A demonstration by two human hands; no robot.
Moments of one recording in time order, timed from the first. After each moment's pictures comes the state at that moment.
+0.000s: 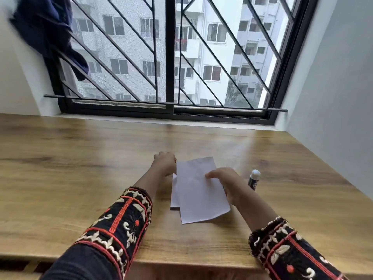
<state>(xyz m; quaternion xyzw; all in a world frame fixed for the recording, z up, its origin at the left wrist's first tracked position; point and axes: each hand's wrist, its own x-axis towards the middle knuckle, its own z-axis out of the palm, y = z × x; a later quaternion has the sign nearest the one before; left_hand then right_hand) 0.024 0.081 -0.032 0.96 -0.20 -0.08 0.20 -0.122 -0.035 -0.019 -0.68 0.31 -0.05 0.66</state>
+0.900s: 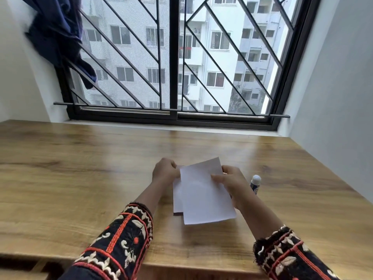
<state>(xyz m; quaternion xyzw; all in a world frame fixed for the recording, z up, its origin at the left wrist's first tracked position) -0.006 0.096 -0.028 0.89 -0.13 -0.05 0.44 -0.132 -0.035 -0.014 -0.72 0.22 -0.14 0.64</state>
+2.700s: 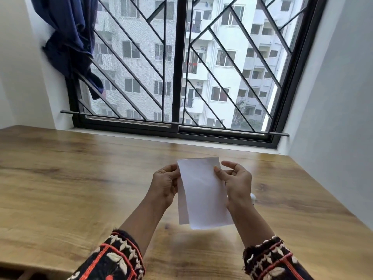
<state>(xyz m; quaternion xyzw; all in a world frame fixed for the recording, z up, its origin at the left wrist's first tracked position) -0.055 0.096 0.005 0.48 -0.09 -0.19 0.85 -0.122 -0.044 0.008 -0.61 0.19 -0.35 0.69</state>
